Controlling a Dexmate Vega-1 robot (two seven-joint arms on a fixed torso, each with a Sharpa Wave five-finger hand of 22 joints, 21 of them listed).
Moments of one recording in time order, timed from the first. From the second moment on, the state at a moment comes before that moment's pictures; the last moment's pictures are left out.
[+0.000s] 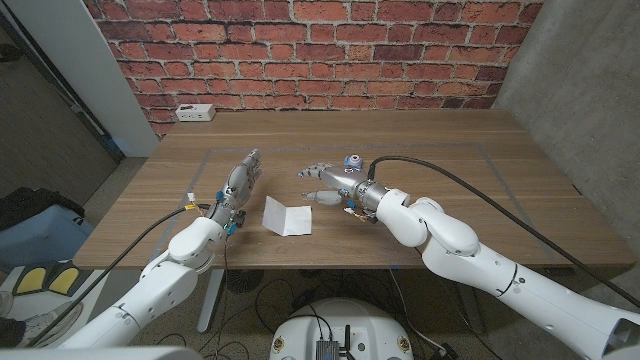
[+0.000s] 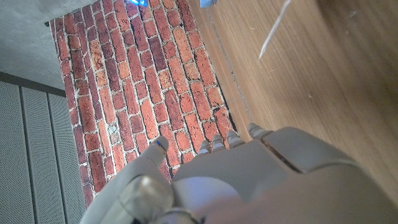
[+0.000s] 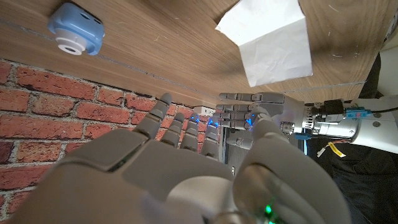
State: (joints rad) left arm 1.22 0.71 0.28 -1.69 -0.61 -0.29 0.09; left_hand 0.08 0.10 0.51 0.11 0.21 -0.17 -0.04 0.18 0.17 -0.17 -0.04 0.21 0.18 -0.17 -0.02 0.18 0.17 -0.16 0.03 0.21 0.18; right arm -0.88 -0.70 -0.80 -2.14 -0.75 -0.26 0.21; right_hand 0.37 0.15 0.42 -0.13 0.20 0.18 -0.10 0.20 0.18 0.14 -0.02 0.20 0.19 0.07 -0.03 0.19 0.18 0.22 0.06 0.20 0.17
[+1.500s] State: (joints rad) left arm 1.41 0.73 0.22 -1.81 -0.59 -0.31 0.16; left_hand 0.08 0.10 0.51 0.11 0.21 -0.17 -0.03 0.18 0.17 -0.17 -0.02 0.20 0.18 -0.18 0.00 0.18 0.17 -0.14 0.01 0.22 0.18; right arm -0.90 -0.69 -0.85 -2.10 -0.75 -0.25 0.25; right_hand 0.38 0.15 0.42 -0.13 0.20 0.20 -0.10 0.20 0.18 0.14 -0.02 0.20 0.19 0.07 -0.03 0.19 0.18 0.22 0.05 0.20 0.17
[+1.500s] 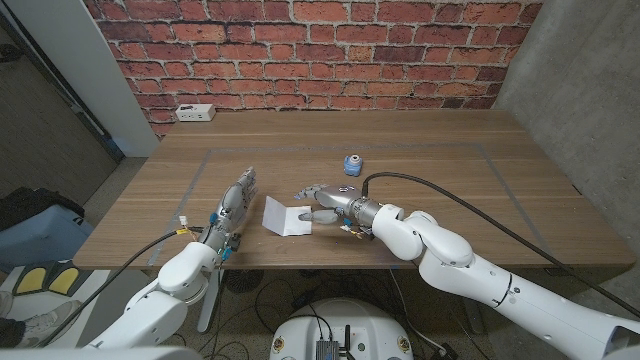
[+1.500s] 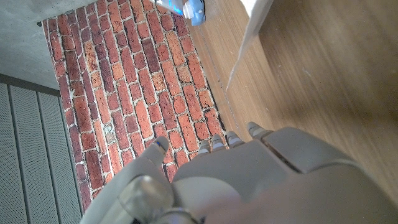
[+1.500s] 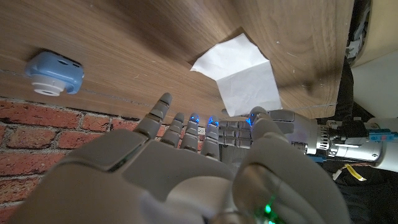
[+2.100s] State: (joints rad) left arm 1.45 0.72 0.21 -1.83 -0.60 -0.33 0.15; left_hand 0.09 0.10 0.50 0.10 0.21 -0.17 -0.01 0.19 0.17 -0.17 -0.02 0.21 0.18 -0.17 0.01 0.19 0.17 -0.10 0.01 0.23 0.18; right arm -0.88 -0.68 -0.87 -2.08 -0.76 -0.26 0.28; right_hand 0.40 0.15 0.42 -0.14 0.20 0.21 -0.10 0.20 0.18 0.15 -0.03 0.20 0.19 0.08 -0.03 0.19 0.18 0.23 0.05 0.20 0.17
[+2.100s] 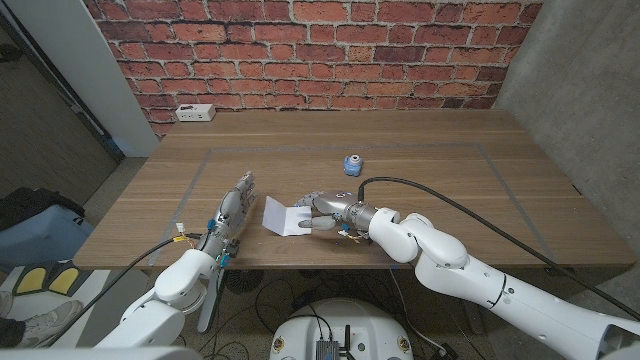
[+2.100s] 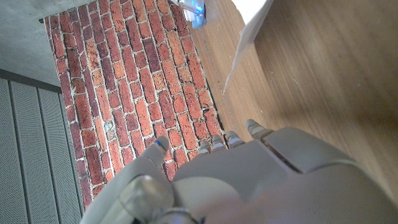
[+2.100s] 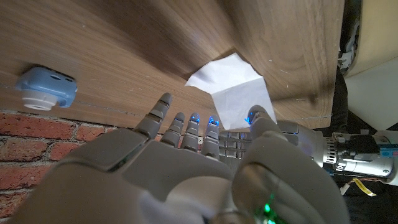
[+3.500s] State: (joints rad) left arm 1.47 0.66 0.22 -1.78 -0.76 -0.40 0.02; left_hand 0.10 0.10 0.49 0.09 0.20 -0.17 0.00 0.18 0.17 -0.17 -0.01 0.21 0.18 -0.17 0.02 0.19 0.17 -0.04 0.02 0.24 0.18; right arm -0.84 -0.65 -0.92 -1.99 -0.72 -0.31 0.32; right_hand 0.43 0.17 0.43 -0.14 0.18 0.23 -0.10 0.20 0.18 0.19 -0.03 0.20 0.19 0.07 -0.03 0.19 0.18 0.23 0.03 0.20 0.18
